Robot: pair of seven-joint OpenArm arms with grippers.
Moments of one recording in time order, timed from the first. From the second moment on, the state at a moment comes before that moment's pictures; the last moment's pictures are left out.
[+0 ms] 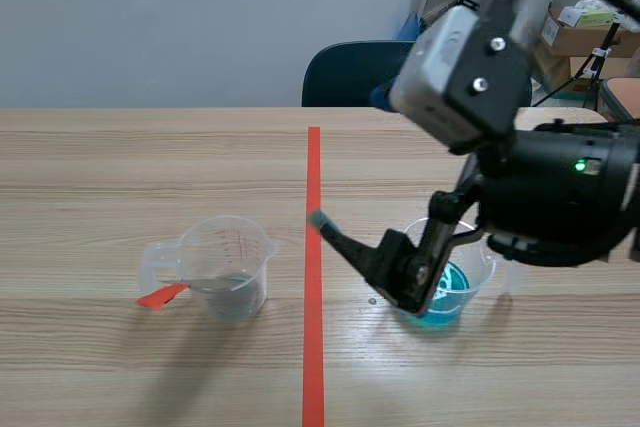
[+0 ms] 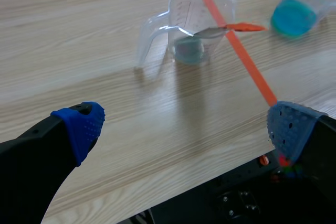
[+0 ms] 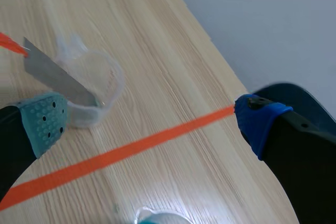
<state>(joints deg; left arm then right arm) 79.8 -26.6 -27.0 124.7 -27.6 -24.9 -12.0 -11.3 35.4 -19.1 113.3 -1.2 29.9 4.0</state>
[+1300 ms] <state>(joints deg) 79.2 -25.6 -27.0 129.4 -27.4 -24.9 -13.9 10.0 23.0 -50.4 92.2 -15.8 22.1 15.7</state>
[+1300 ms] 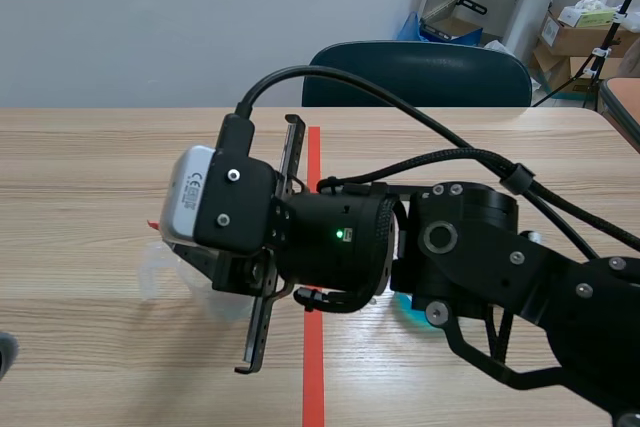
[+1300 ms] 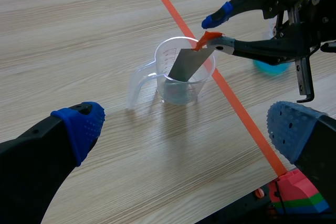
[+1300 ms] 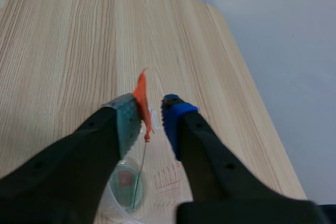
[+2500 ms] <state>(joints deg) 79.2 -25.6 -27.0 129.4 -27.4 -24.9 -14.0 20.1 23.2 -44.8 115.0 20.1 20.1 -25.0</state>
